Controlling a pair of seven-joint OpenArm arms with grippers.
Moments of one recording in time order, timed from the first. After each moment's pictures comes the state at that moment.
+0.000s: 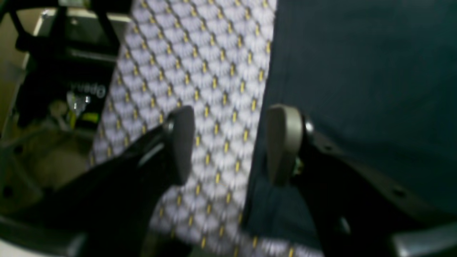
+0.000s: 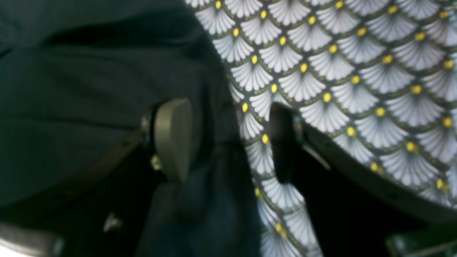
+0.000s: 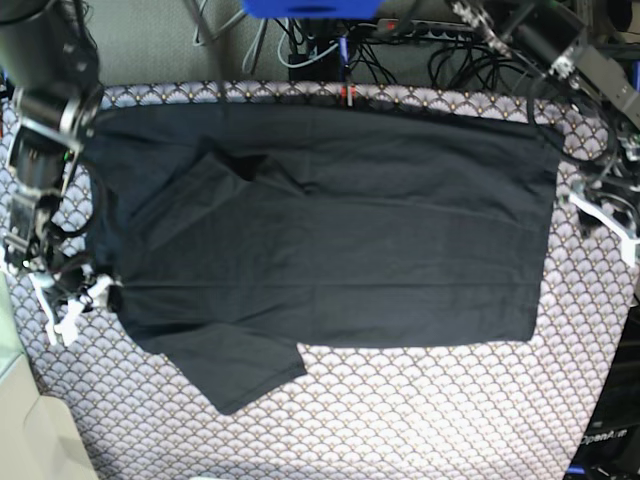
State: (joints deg) left arm -2.8 -3.6 -49.8 105.6 -4.5 -39.9 60.3; right arm 29.9 21.0 22.9 37.4 0.6 39.7 -25.9
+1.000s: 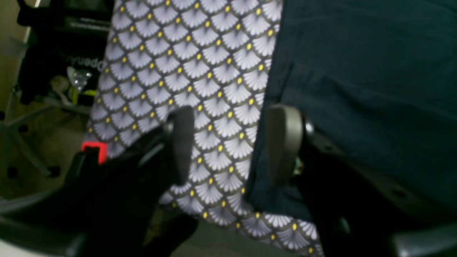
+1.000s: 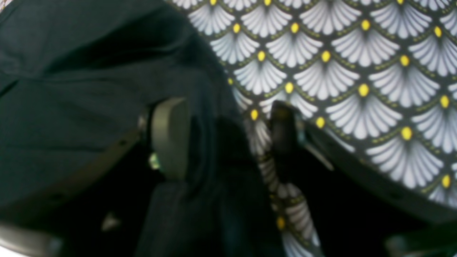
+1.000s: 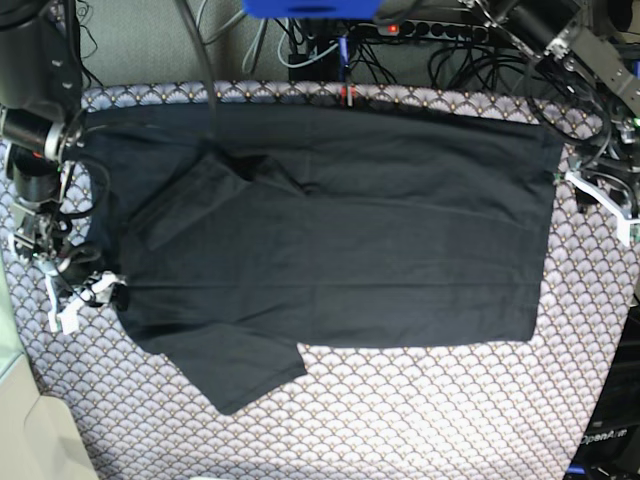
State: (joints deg) left arm 0.4 -3.0 -49.9 106.7 -4.2 -39.8 61.0; right arm 32.9 23.0 18.3 20.5 1.9 39.4 -9.8
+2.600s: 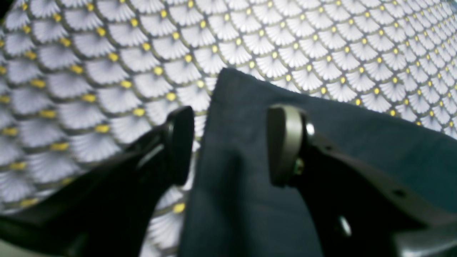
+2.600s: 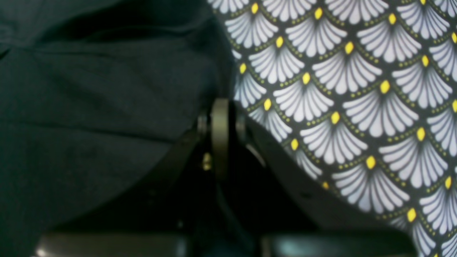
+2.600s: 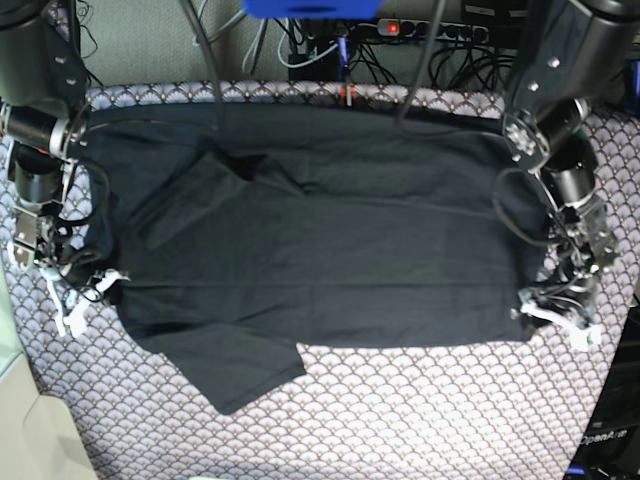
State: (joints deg) left arm -32.5 -13.3 -39.5 37.3 6.5 -28.6 18.3; right arm 32.4 22.5 18.1 26.4 0.1 39.5 -16.9
